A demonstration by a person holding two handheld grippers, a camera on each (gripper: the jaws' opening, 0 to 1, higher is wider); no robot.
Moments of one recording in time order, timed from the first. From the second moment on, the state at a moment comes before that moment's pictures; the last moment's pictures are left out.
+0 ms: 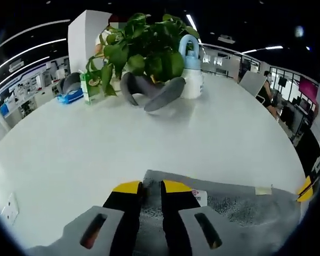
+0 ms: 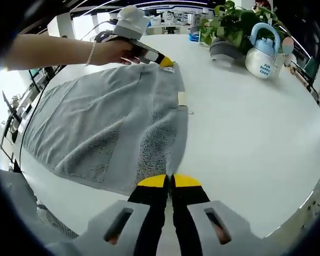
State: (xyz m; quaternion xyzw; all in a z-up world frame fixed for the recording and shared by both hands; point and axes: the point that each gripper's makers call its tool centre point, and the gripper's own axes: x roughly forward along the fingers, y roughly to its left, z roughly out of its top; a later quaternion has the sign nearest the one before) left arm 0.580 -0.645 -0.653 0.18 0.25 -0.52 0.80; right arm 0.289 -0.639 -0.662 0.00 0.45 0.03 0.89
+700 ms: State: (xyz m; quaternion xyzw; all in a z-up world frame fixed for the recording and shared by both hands) left arm 0.580 -0.640 -0.625 0.18 0.24 -0.52 0.80; right arm 0.292 -0.639 -0.650 0.02 0.45 0.02 0.89
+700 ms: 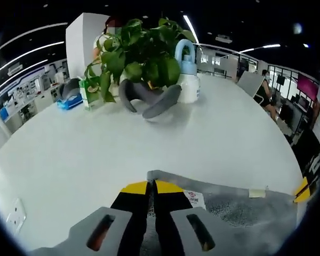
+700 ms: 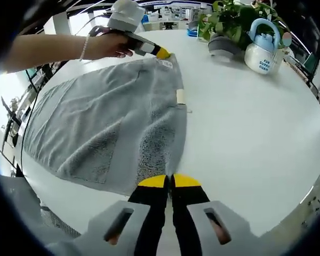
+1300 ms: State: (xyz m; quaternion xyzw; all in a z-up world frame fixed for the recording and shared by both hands) left arm 0.558 -0.626 -0.552 0.18 0.21 -0.52 0.81; right arm 0.289 -0.635 -0.587 0.05 0.40 0.02 0.92
